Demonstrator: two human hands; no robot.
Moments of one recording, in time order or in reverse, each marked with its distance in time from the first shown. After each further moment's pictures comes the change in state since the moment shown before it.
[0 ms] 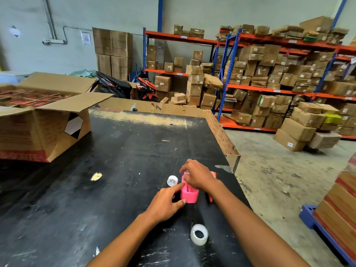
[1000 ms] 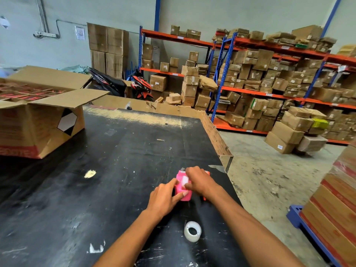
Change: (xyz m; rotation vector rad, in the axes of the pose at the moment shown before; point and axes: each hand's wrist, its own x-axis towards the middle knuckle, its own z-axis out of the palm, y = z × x) left_hand 0.007 0.017 -0.001 0.158 0.138 -0.083; right_hand -0.019 -0.003 -0.002 -0.047 -0.040 0.095
